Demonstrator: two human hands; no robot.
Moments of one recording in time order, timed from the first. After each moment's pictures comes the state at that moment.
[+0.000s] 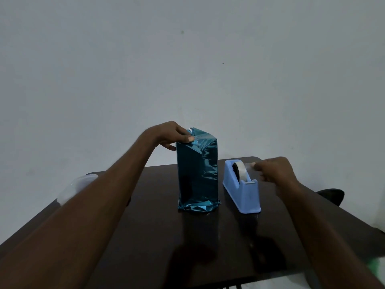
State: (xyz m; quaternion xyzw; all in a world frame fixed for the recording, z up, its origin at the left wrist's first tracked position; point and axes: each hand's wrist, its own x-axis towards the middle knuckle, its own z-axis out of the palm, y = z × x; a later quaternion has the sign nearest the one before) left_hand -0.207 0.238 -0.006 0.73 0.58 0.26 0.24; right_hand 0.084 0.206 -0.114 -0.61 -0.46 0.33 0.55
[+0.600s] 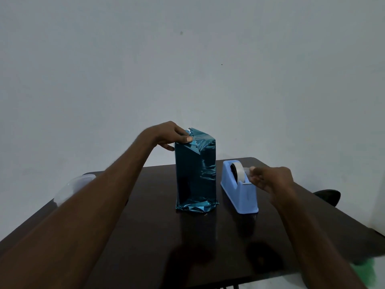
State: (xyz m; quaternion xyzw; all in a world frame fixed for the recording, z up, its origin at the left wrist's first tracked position) left_hand -0.205 0.238 -0.006 0.73 0.59 0.26 0.24; right_hand 0.073 0.188 -0.121 -0.54 -0.33 0.45 0.63
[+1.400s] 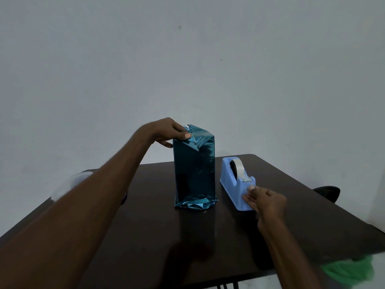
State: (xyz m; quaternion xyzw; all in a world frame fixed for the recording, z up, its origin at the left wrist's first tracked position) left_hand -0.207 0.239 -0.006 0.73 0.58 0.26 0.23; right_hand 0.047 0.176 -0.192 -0.53 -0.22 0.45 0.68
